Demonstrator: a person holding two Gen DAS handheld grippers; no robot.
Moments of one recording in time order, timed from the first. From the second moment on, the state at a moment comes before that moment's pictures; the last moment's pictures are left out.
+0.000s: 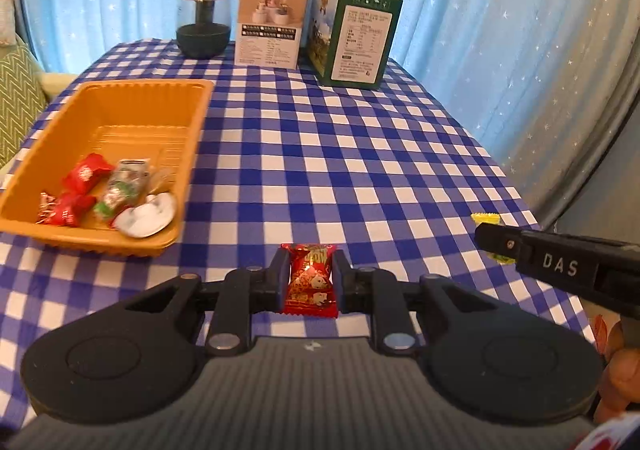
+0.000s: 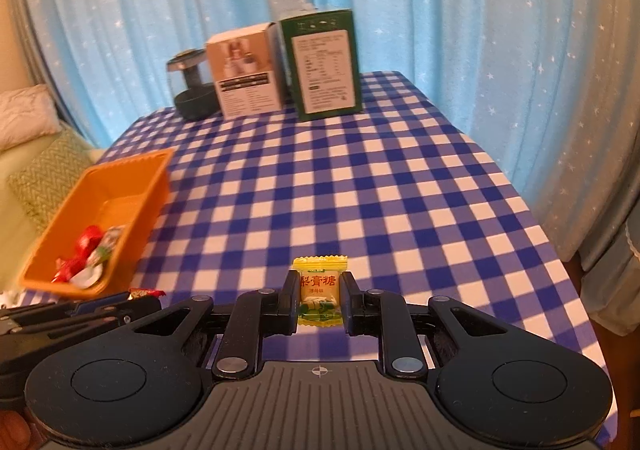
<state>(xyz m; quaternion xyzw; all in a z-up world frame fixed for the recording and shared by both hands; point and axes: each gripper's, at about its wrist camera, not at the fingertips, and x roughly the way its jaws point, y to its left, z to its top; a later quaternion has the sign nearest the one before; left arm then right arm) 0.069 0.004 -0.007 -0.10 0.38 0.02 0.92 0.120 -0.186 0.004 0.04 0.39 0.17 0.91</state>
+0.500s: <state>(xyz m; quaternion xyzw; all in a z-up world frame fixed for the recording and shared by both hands) 0.010 0.037 0.026 -0.11 0.35 0.04 0.93 0.073 -0.155 0.027 0.02 0.37 0.21 0.90</state>
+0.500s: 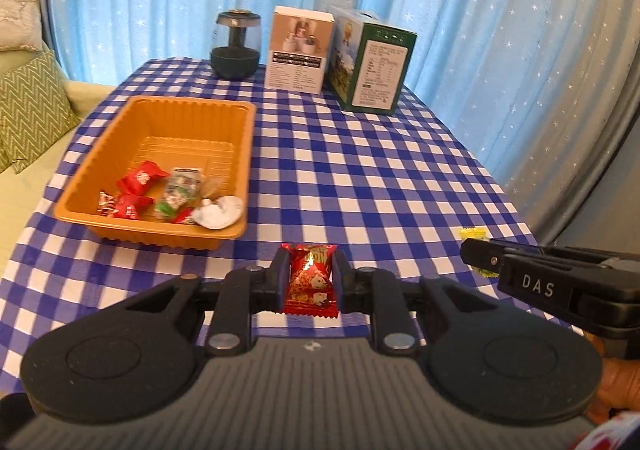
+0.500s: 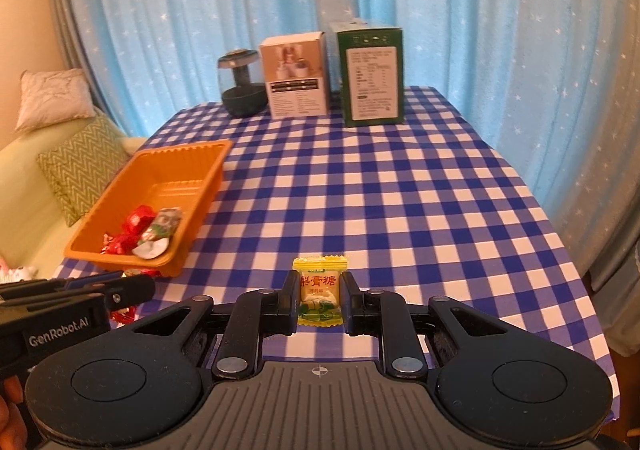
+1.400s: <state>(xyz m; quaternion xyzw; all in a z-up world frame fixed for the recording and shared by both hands) -0.011 0.083 0.035 -0.13 0.34 0.09 0.93 0.068 -0.107 0.028 0.01 0.37 0.26 0.89</state>
